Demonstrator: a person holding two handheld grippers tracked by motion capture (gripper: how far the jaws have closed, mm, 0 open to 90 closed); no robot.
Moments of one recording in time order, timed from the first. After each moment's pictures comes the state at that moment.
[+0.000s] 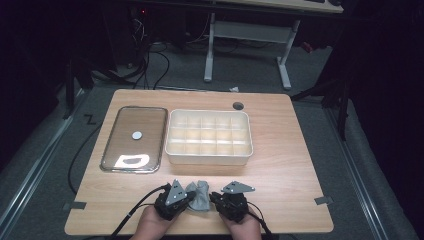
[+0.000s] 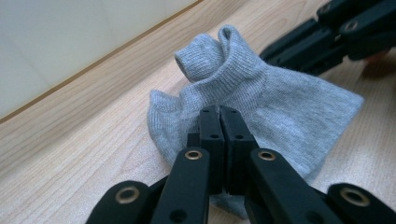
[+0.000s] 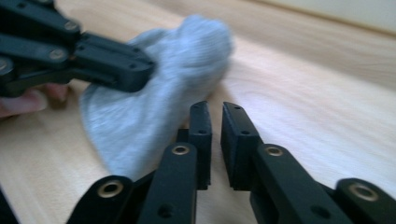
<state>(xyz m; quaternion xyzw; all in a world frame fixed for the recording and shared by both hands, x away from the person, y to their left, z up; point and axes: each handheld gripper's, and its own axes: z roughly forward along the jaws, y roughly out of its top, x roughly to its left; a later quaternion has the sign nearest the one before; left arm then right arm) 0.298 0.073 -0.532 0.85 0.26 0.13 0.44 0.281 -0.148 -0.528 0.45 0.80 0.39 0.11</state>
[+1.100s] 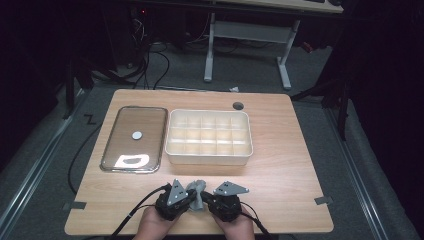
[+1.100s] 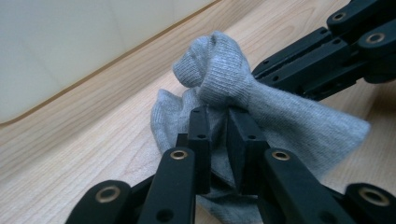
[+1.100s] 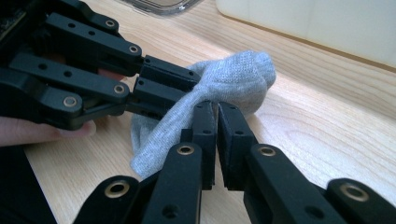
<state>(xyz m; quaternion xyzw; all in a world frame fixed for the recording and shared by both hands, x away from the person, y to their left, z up) 0.294 0.068 -0.528 0.85 0.28 0.14 0.43 0.278 -0.132 -0.517 0.41 0.79 0.43 0.12</state>
